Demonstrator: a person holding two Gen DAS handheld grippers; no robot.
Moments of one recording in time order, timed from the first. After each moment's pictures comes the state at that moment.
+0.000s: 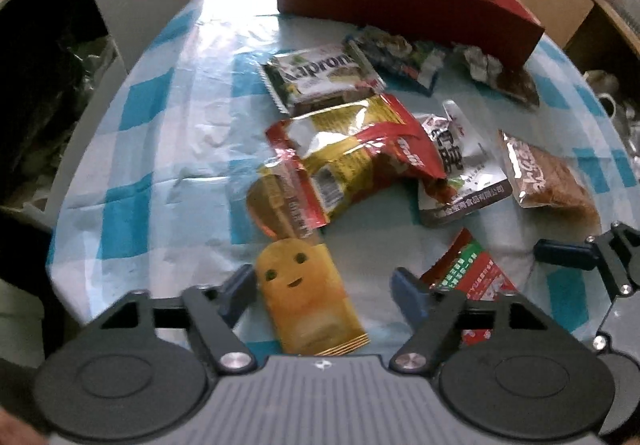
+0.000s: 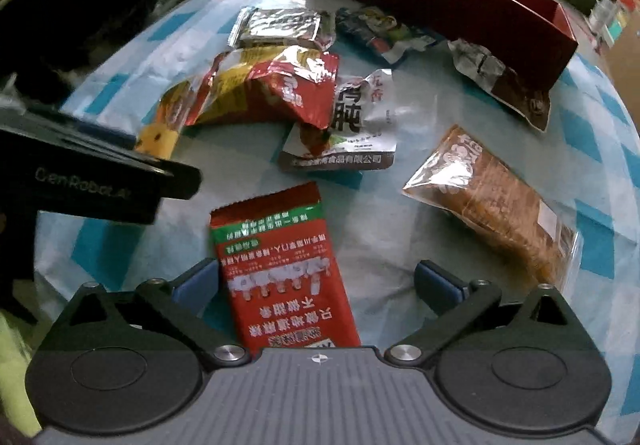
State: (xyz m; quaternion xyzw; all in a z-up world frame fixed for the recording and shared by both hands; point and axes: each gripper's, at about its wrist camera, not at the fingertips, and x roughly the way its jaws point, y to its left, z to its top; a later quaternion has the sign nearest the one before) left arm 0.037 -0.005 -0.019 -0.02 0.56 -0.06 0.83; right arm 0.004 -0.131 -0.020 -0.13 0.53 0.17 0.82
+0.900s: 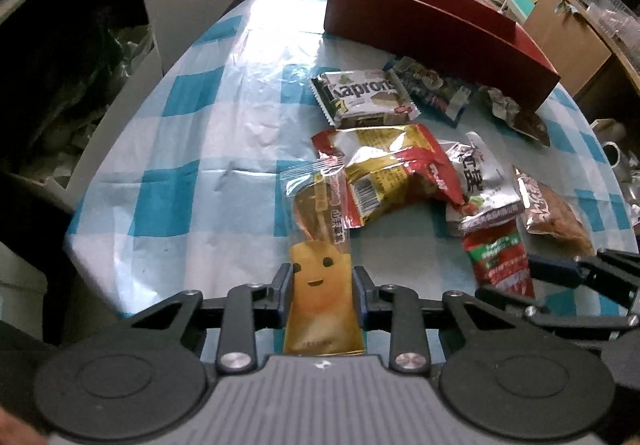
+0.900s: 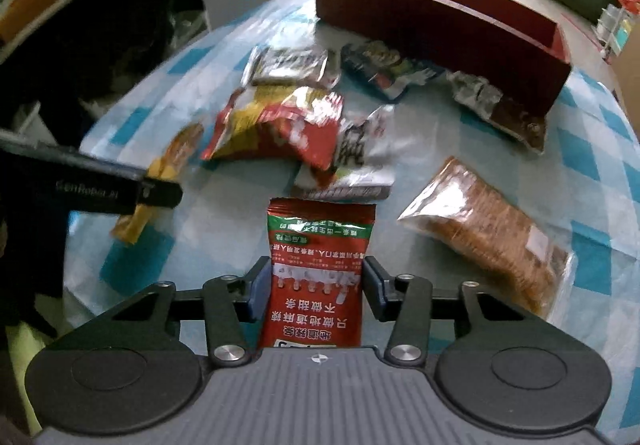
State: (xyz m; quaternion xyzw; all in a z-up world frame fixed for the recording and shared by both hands) left arm 0.020 0.026 -0.005 -0.07 0.53 -0.03 0.84; right arm 0.009 -0.143 0.007 -0.08 0.50 0.19 0.84
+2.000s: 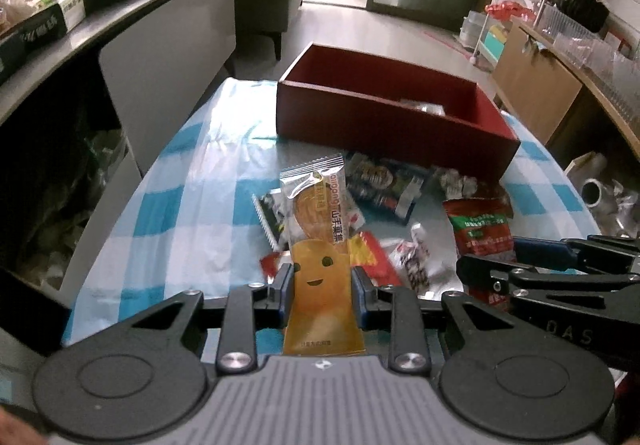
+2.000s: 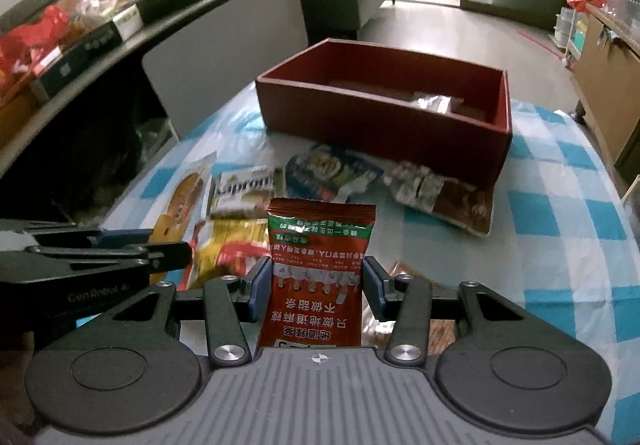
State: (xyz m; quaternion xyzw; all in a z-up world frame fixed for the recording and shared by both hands) left arm 0.052 -0.012 0.039 -0.04 0.44 -0.04 0.90; right arm 0.049 -0.171 0.054 0.00 0.43 0.15 0.89
